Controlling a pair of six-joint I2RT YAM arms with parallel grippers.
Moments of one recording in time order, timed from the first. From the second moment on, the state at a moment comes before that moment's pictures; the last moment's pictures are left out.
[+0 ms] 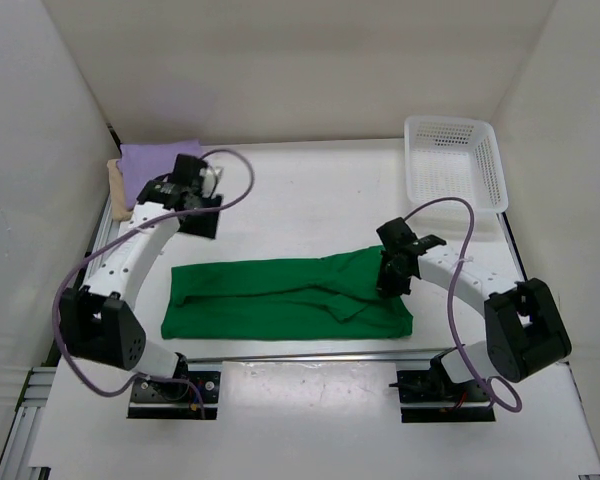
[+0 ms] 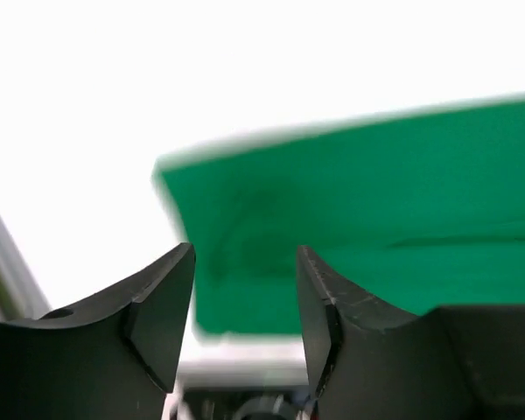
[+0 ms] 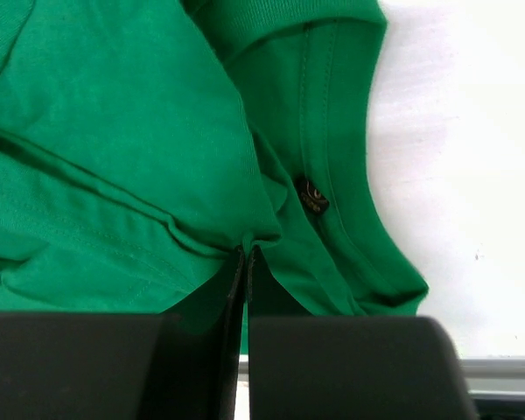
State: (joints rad) left arm -0.17 1.46 1.24 -0.97 -0.13 0.00; right arm 0.47 1.39 0.80 -0.70 0.03 0.66
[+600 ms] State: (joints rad) left arm -0.78 2.08 1.72 -0.82 0.19 0.00; right arm 0.47 1.45 0.76 -0.63 0.00 0.72
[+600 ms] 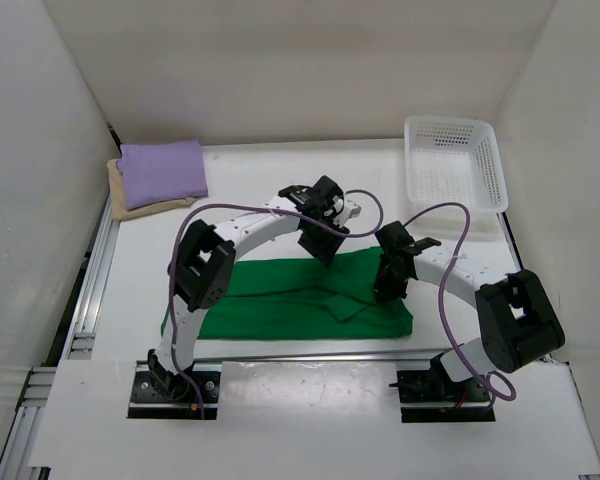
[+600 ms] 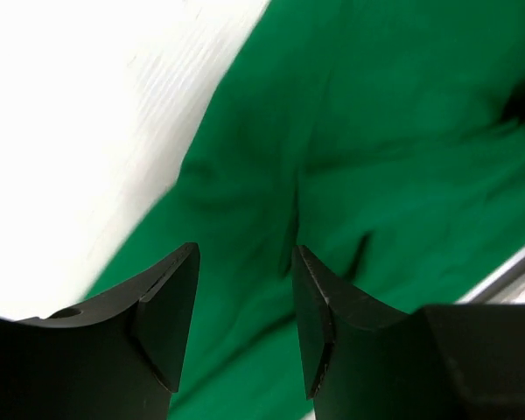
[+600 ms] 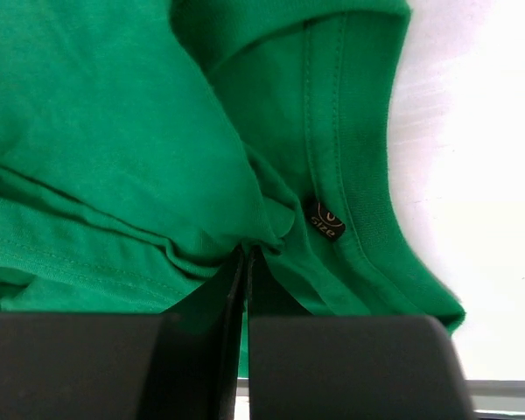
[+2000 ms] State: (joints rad) left arm -0.88 2.18 1.69 -0.69 0.25 0.00; right arm 0.44 1.45 0.74 -0.60 -0.04 0.78
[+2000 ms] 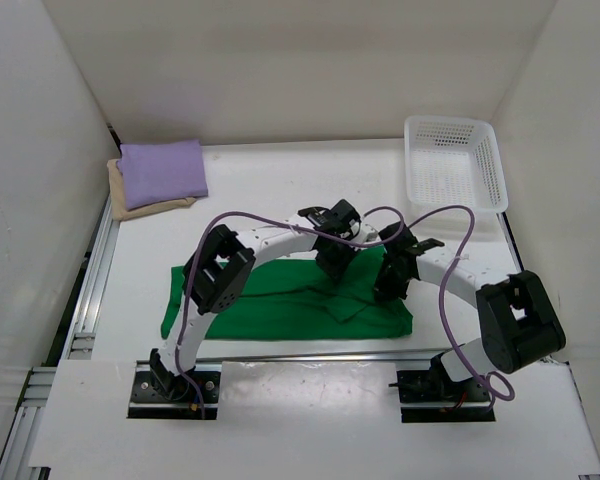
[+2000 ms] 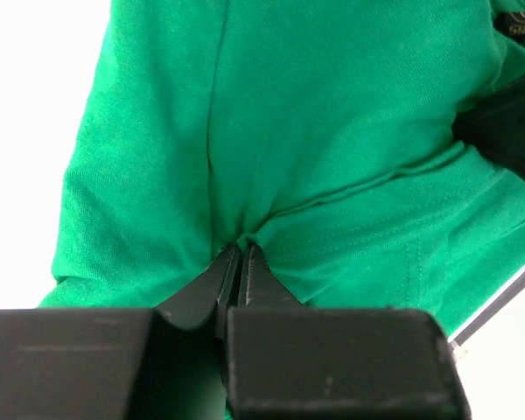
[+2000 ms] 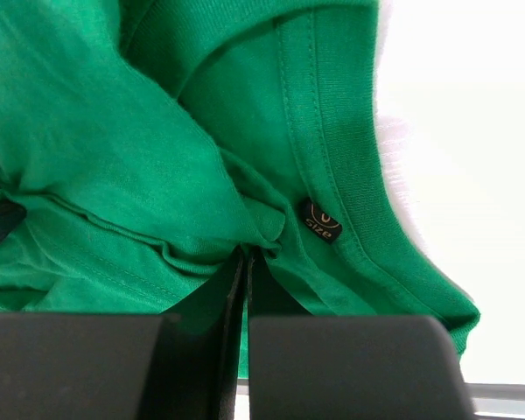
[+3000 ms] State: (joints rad) left arm -0.89 1.93 1.54 -0.71 0.27 0.00; right arm 0.47 1.14 0.72 -0.69 0.04 0.73
